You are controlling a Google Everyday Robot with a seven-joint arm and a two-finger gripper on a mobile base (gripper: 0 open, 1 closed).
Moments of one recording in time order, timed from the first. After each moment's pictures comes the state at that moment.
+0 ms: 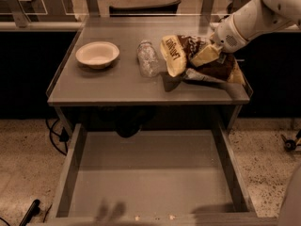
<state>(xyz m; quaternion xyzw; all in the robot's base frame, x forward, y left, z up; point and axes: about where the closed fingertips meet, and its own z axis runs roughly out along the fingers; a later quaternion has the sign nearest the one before) 0.685 -0.160 0.889 -0.51 0.79 0.13 0.32</state>
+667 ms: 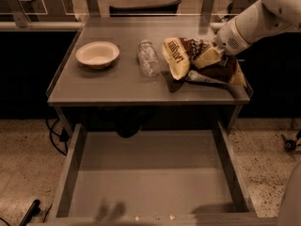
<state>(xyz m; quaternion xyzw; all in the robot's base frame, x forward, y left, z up) 0.687 -0.171 0.878 -0.50 0.79 0.12 0.32</state>
